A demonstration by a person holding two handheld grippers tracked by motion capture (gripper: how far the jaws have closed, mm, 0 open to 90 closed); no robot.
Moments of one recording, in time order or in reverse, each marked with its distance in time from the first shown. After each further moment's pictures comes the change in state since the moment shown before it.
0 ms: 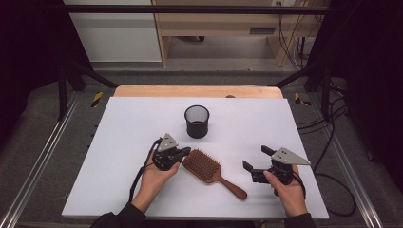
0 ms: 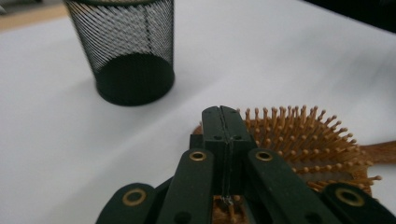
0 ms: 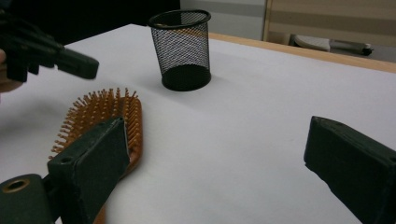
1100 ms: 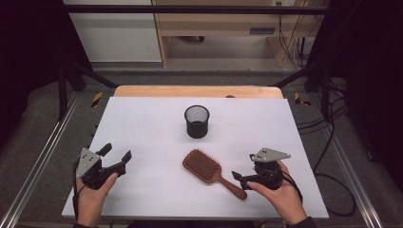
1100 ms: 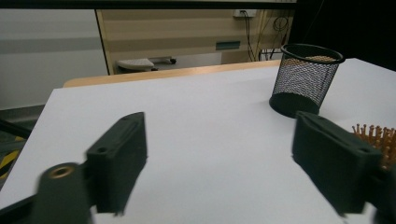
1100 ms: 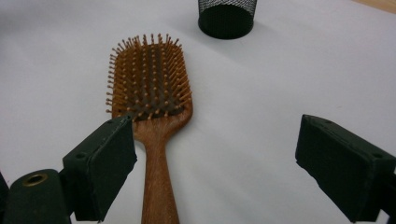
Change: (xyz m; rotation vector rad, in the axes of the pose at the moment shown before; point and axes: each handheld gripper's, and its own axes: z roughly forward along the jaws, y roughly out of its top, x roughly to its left) left arm 0.064 -0.067 -0.146 -0.277 0.405 -0.110; right arm 0.047 0.035 0.003 0.331 0.032 -0.080
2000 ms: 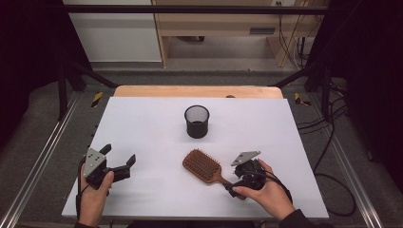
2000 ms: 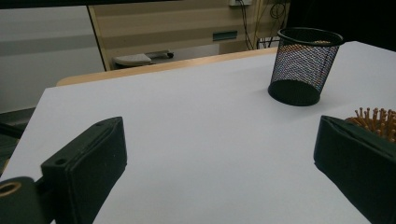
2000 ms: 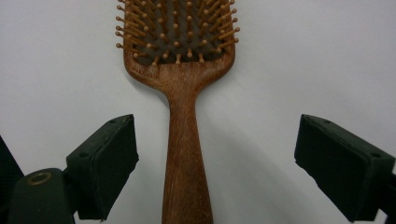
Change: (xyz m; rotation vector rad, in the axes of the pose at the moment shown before) left arm -0.006 -0.004 0.007 0.022 -0.015 0.046; right arm 0.020 0.004 0.040 0.296 0.050 -0.100
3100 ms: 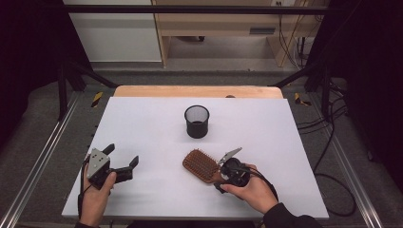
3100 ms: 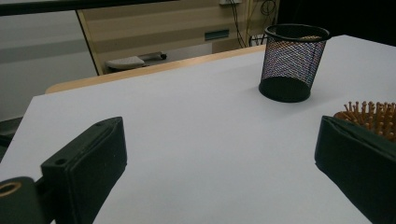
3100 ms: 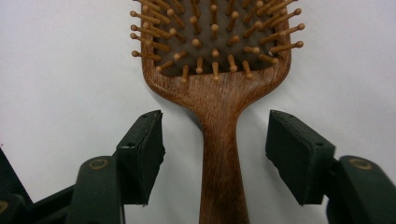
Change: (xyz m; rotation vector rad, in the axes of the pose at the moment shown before) left arm -0.004 0.001 0.002 -0.001 -0.026 0.035; right arm 0.010 0.020 0.035 0.126 0.084 0.029
